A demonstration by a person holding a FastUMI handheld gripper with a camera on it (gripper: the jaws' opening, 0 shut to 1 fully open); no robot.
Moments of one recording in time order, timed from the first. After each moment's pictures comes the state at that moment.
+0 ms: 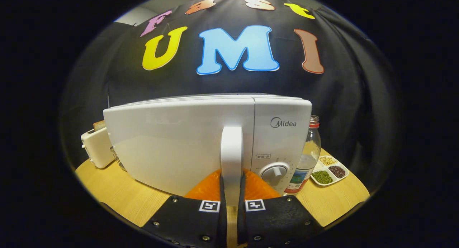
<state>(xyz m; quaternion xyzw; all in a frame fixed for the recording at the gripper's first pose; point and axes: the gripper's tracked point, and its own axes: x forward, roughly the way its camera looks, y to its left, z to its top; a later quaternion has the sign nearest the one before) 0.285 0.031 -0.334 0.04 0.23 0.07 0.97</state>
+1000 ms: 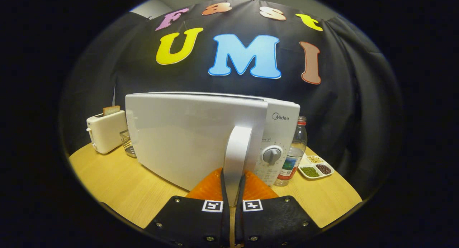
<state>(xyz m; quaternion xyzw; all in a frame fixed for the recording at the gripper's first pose) 0.205 0.048 -0.320 -0.01 0.22 0.06 0.97</state>
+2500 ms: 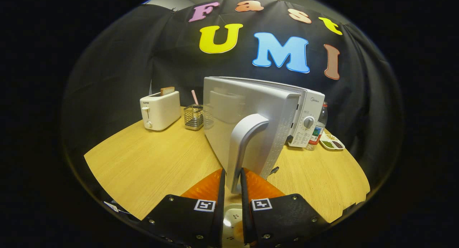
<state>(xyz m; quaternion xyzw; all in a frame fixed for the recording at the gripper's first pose) 0.021 0.178 -0.289 -0.03 0.29 0.14 0.95</state>
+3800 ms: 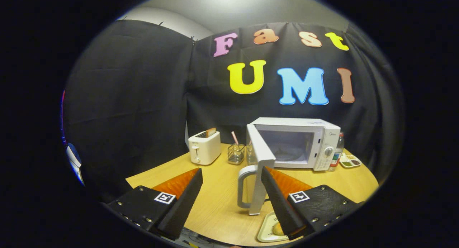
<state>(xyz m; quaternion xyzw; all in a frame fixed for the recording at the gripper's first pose) -0.041 0.225 -0.151 0.03 0.14 0.22 0.96</state>
